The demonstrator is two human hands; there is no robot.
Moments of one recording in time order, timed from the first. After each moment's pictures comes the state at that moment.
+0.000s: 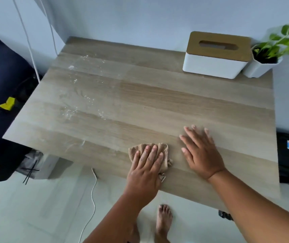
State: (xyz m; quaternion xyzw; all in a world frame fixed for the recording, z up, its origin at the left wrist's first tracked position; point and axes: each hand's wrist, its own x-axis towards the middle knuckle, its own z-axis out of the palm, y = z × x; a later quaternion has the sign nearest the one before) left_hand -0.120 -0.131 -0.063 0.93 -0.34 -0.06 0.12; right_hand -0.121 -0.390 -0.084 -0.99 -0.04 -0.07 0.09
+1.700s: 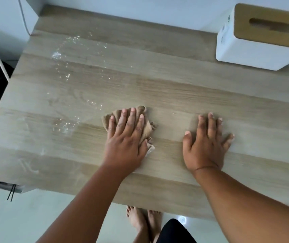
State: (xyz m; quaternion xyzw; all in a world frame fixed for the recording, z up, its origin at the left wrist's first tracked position) left_hand 0.099 -0.027 -0.080 0.94 -0.32 -0.05 0.07; right_hand 0.002 -0.245 -0.085 -0.93 0.35 0.03 0.07
